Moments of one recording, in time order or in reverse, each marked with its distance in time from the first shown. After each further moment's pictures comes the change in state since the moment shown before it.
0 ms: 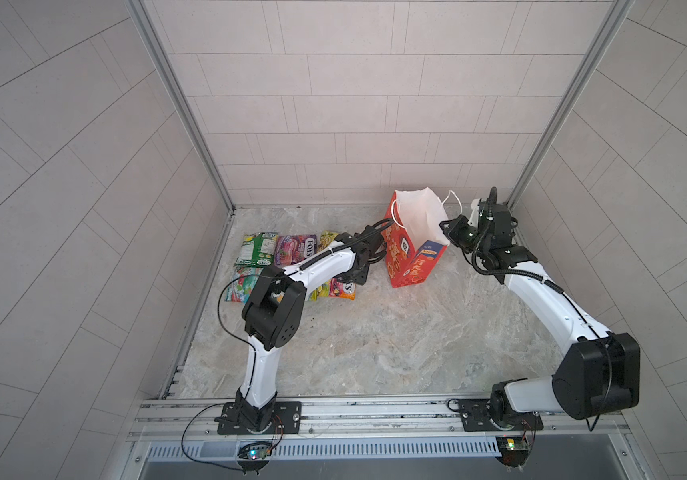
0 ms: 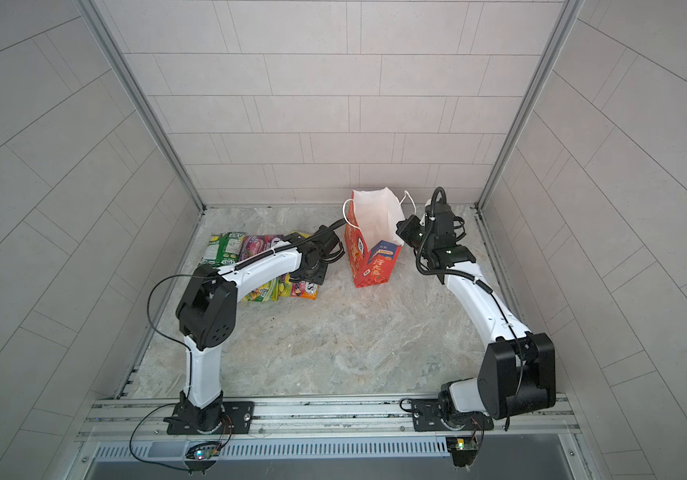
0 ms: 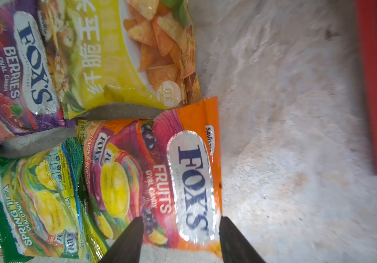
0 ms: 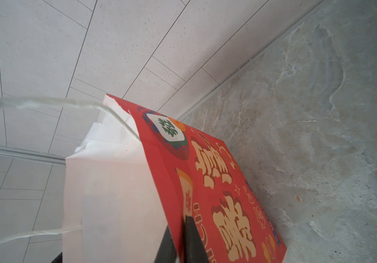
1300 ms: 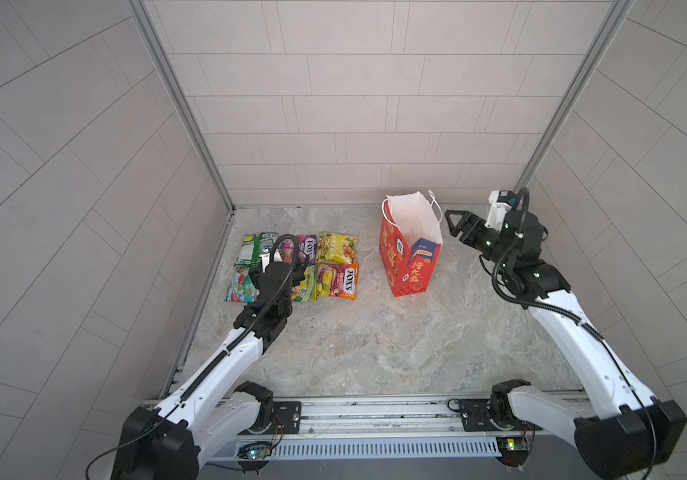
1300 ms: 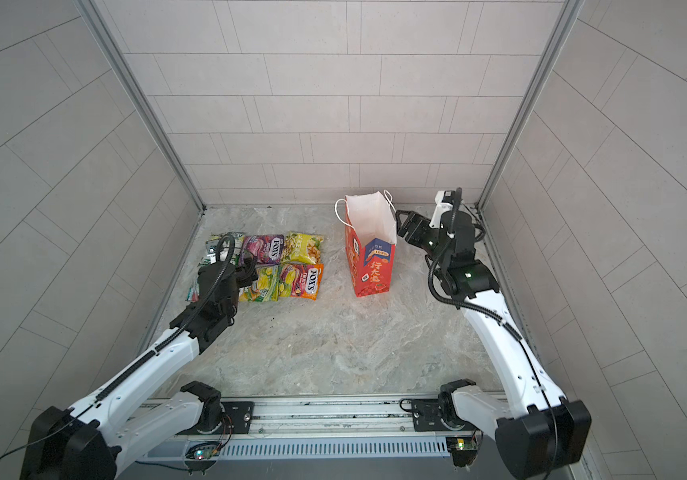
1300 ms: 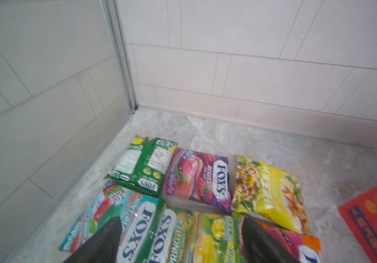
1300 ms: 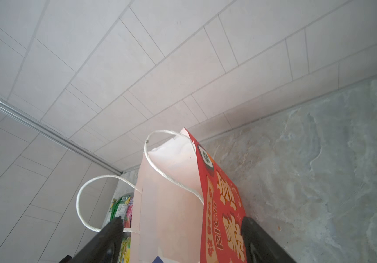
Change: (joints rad) left arm 0.286 -1.008 -1.075 1.075 -0.332 0.216; right arm 0.036 -0.347 -0.098 -0.007 0.134 -0.280
